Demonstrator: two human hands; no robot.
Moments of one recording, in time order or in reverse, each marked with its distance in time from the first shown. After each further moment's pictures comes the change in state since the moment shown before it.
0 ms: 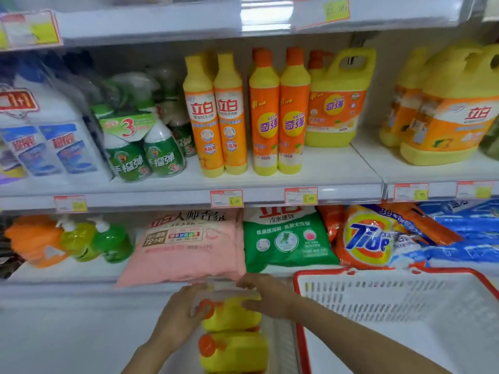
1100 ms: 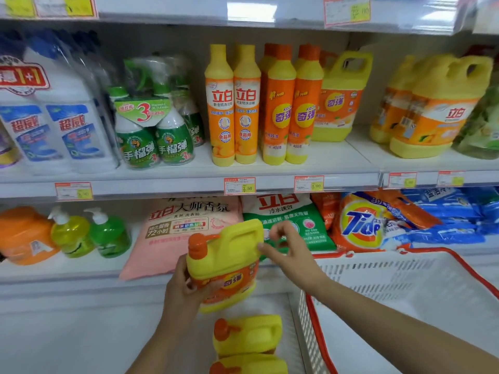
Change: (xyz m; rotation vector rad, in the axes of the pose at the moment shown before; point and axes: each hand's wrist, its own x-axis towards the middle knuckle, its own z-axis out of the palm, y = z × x) left_hand -0.011 -0.003 -0.015 -0.889 0.278 0.101; right_hand -0.031 -0.054 -0.019 0.489 0.653 -0.035
